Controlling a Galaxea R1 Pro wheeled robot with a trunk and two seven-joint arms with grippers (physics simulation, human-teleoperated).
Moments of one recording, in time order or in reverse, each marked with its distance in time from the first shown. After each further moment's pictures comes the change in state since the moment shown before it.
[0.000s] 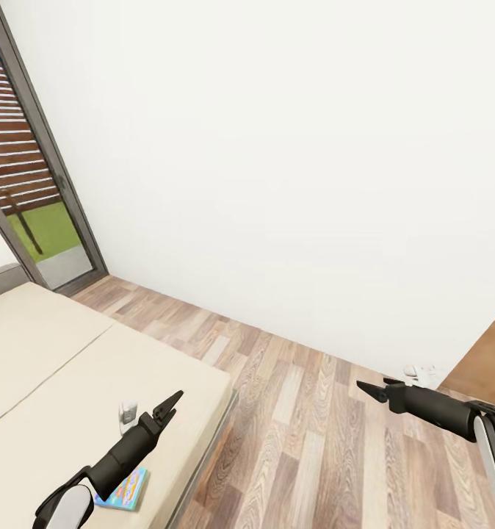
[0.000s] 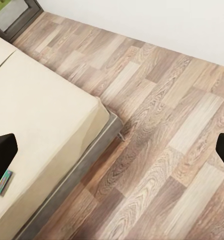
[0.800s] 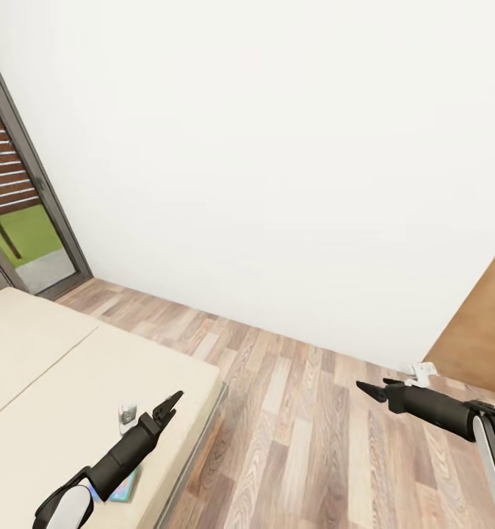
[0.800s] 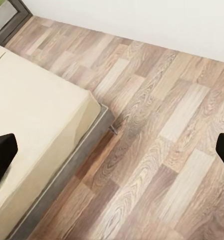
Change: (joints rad) left arm 0.001 -0.001 0.001 0.001 0.000 -0.001 -0.005; right arm -0.001 0.001 0.003 0.002 0.001 0.000 -0.003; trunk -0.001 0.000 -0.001
